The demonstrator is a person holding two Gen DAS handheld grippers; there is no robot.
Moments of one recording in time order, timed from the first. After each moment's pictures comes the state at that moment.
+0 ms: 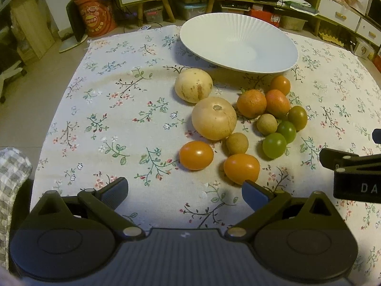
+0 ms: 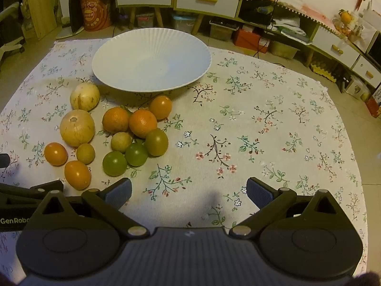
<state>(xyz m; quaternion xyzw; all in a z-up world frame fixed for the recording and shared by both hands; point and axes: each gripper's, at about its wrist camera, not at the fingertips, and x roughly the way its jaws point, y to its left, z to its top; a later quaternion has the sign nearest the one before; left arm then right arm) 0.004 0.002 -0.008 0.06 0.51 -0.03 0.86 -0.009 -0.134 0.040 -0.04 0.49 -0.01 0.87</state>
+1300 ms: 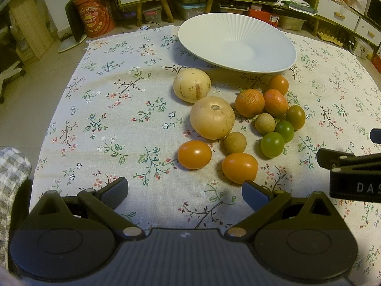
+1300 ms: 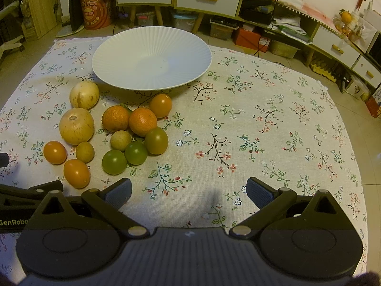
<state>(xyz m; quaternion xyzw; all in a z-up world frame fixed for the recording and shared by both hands) 0.003 0.000 -0.008 0.06 0.51 -0.03 0.86 -0.009 -0.134 0.039 -0.04 0.49 -0.01 0.87</state>
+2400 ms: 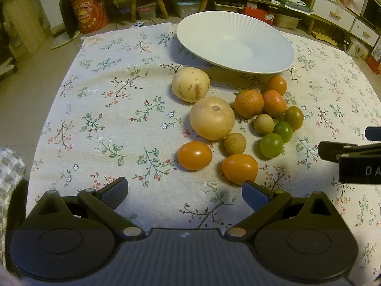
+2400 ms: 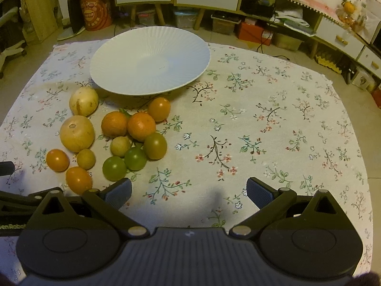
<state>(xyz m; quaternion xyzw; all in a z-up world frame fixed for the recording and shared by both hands) 0.010 0.009 -0.006 0.05 0.52 -0.05 0.85 0.001 -0.144 0.040 -0.01 0.51 0.00 0.86</state>
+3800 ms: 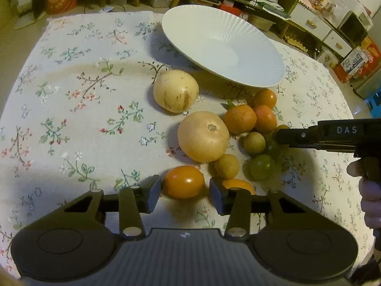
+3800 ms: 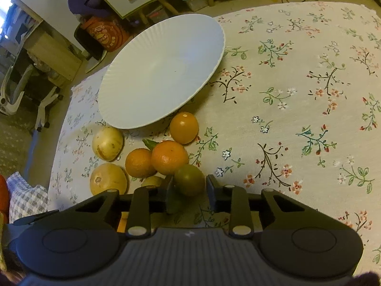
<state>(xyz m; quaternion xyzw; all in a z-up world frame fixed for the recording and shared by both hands) 0.055 0.036 -0.024 -0.03 0.54 -0.15 0.83 0.059 -0.186 0.013 0.22 0.54 0.10 0.81</state>
